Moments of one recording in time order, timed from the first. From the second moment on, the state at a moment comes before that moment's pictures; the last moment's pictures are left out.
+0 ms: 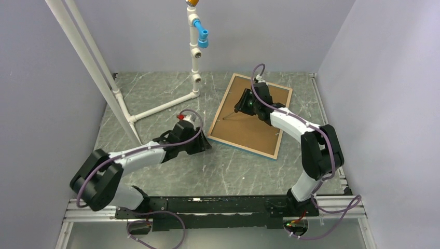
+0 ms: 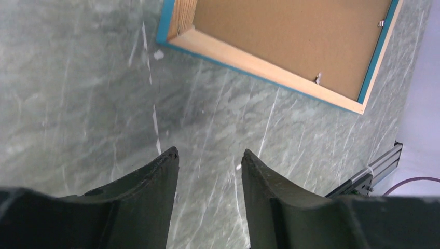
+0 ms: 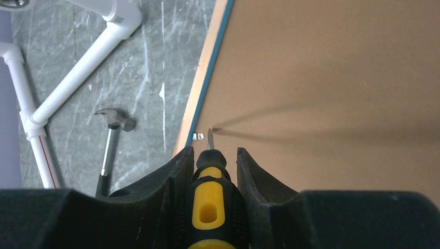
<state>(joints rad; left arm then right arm) -0.68 1.36 0.64 -0.01 0.09 -0.86 0.40 1.67 1.12 -0.08 -0.04 0.63</state>
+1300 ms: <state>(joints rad) -0.58 1.69 0.77 0.16 0.19 -0.90 0.57 1.67 1.14 -0.14 0.02 0.64</state>
